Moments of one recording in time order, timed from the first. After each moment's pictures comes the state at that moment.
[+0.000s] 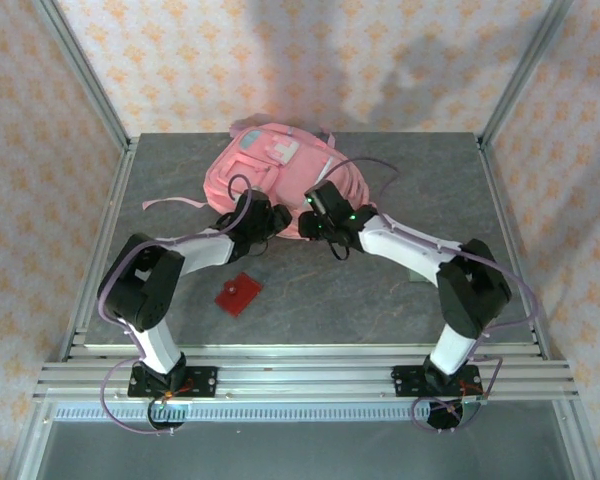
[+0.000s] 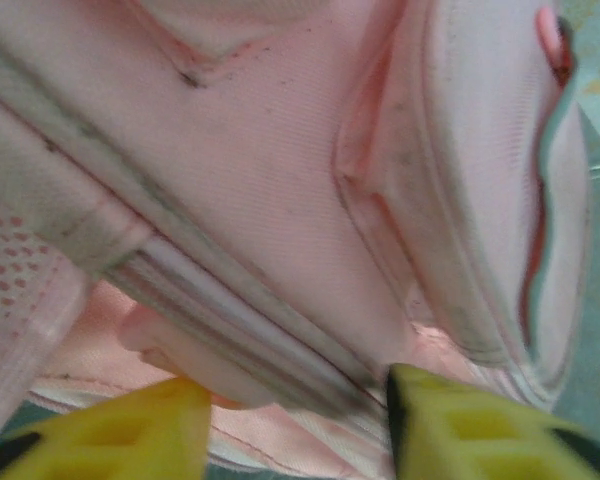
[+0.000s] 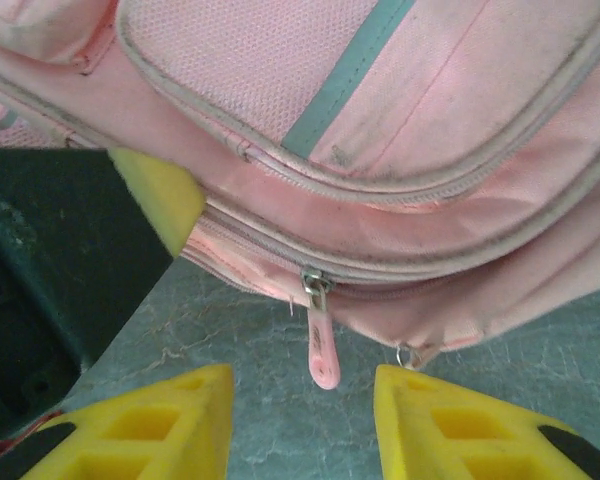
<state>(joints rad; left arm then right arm) -0.44 1.75 0.93 0.15 0.03 -0.97 0.71 1.72 1.26 -0.42 0.10 0.57</state>
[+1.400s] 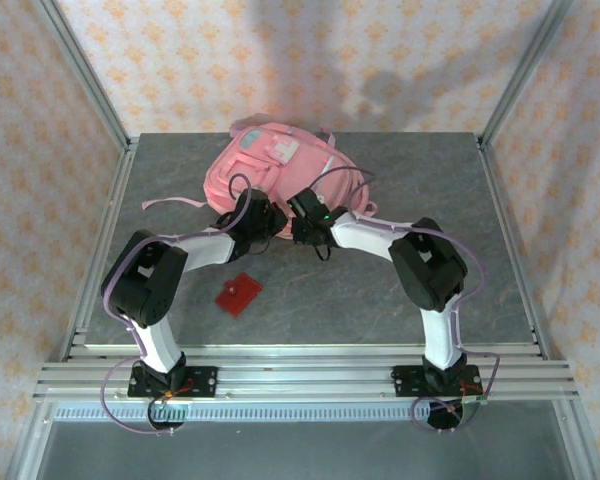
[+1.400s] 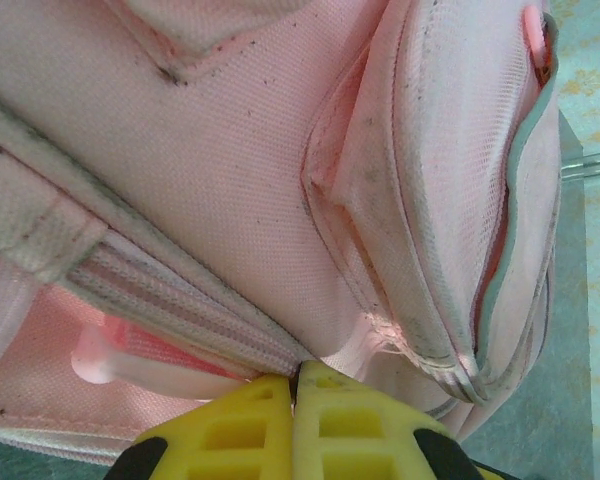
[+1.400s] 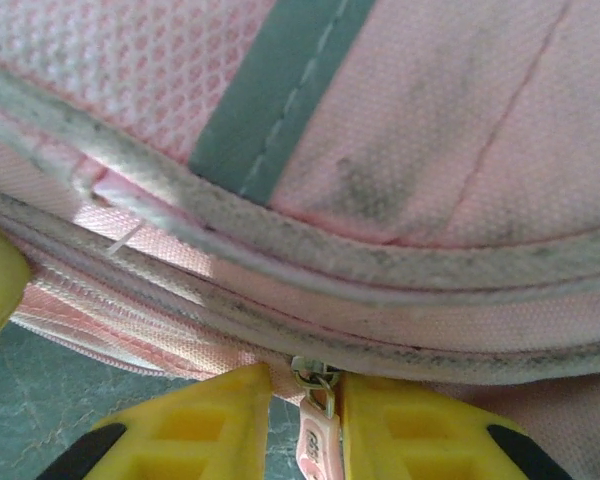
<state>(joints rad) -0.43 1.77 0.93 0.20 0.08 -0.99 0.73 2.00 1.36 -0.36 0.15 0.66</state>
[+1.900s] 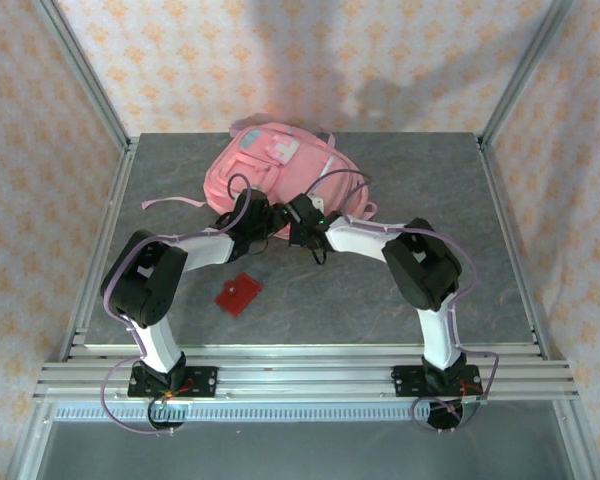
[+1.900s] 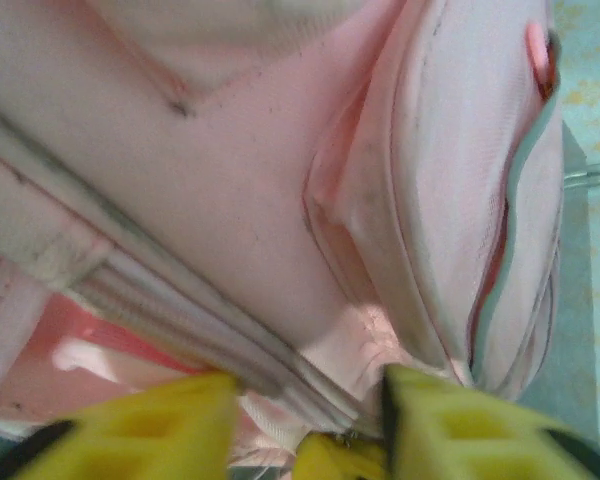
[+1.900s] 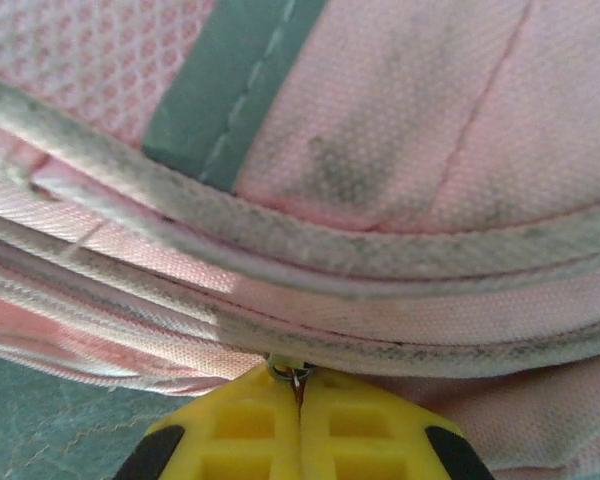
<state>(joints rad) -0.42 1.77 0.93 0.22 0.08 -0.99 0.75 2.01 1.34 -0.34 0.21 0.68</state>
